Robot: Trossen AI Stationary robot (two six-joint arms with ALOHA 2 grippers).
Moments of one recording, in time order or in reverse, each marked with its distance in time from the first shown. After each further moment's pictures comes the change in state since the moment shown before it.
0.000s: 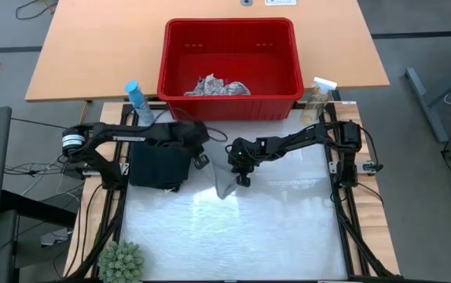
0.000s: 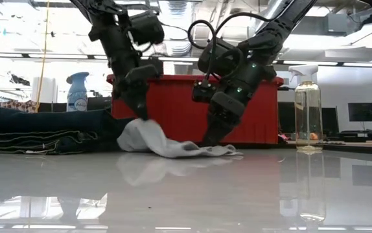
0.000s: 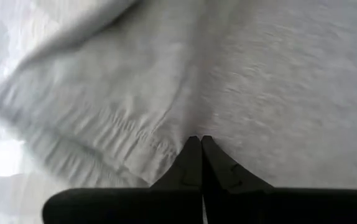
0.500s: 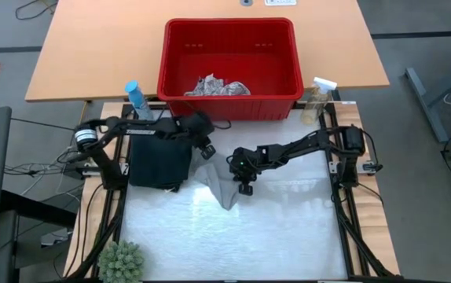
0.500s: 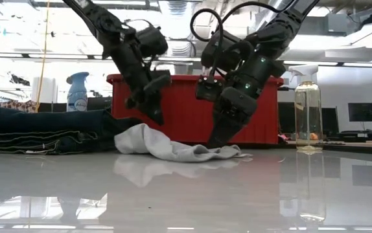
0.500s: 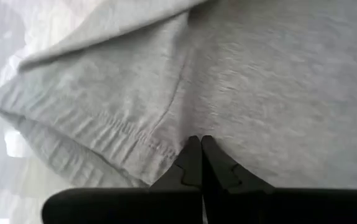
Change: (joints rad) left arm 0.129 0.095 0.000 0.233 0.067 0.059; right arm 0.080 -0.001 -0.043 -0.006 -0.003 0.040
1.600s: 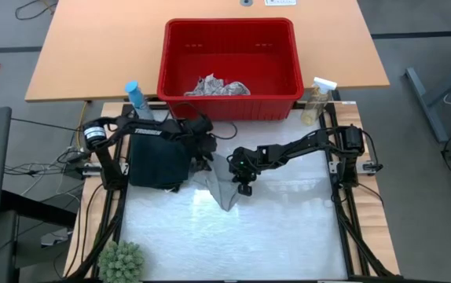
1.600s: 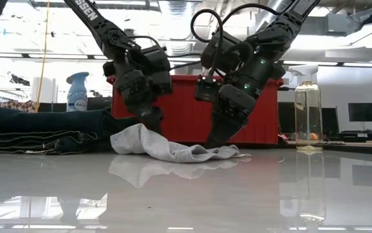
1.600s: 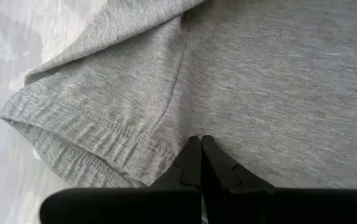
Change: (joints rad) left arm 0.013 0.102 -0.001 -0.064 0.557 0.449; right arm -0.001 0.003 -0.002 0.041 -0.035 0.041
